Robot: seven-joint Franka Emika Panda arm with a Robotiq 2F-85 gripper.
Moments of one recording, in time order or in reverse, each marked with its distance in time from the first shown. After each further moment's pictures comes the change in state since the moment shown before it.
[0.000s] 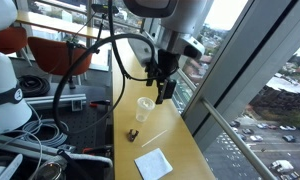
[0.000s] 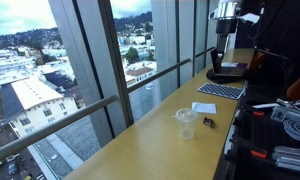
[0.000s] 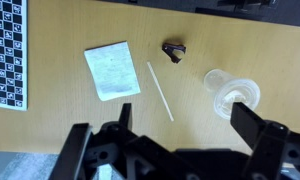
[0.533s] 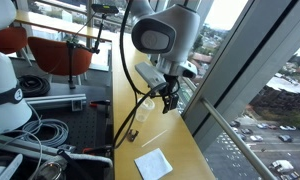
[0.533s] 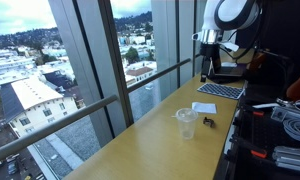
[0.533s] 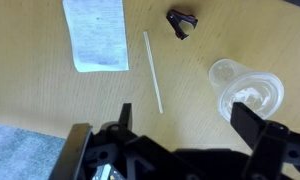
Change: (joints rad) arm 0.028 0.265 0.072 0.055 0.030 0.271 -0.116
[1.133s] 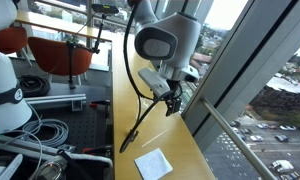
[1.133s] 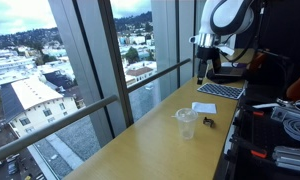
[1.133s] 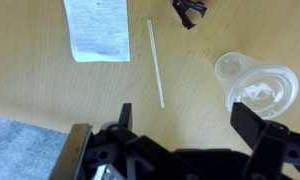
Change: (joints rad) arm -0.019 0.066 0.022 0.034 0.031 0.053 -0.051
